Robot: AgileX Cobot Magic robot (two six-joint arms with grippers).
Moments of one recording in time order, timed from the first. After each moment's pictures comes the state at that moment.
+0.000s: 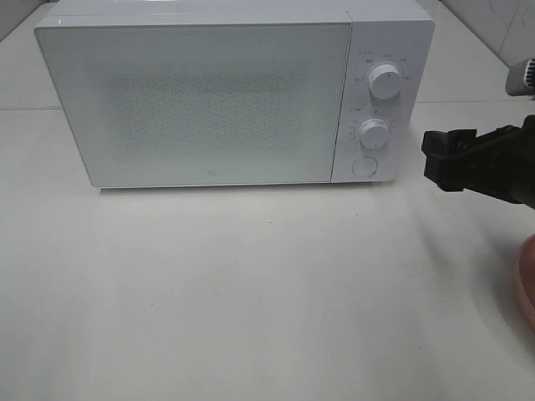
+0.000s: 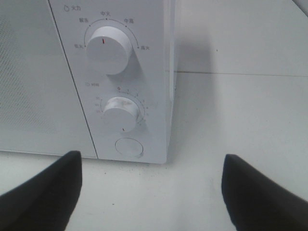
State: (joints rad) left arm 0.09 0.00 -0.50 -0.14 1.04 0.06; right arm 0.36 1.30 -0.32 0.34 -0.64 -0.20
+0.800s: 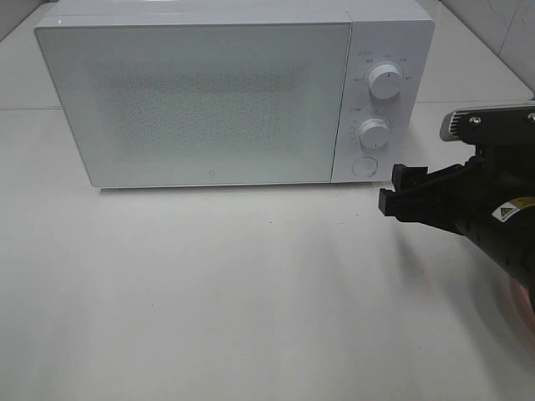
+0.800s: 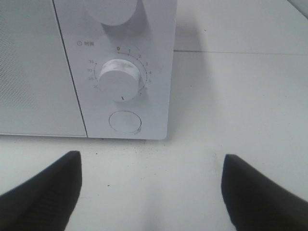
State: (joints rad) left arm 0.09 0.00 -0.50 -0.14 1.04 0.06; right arm 0.61 1.59 -0.33 0.68 -0.95 -0.27
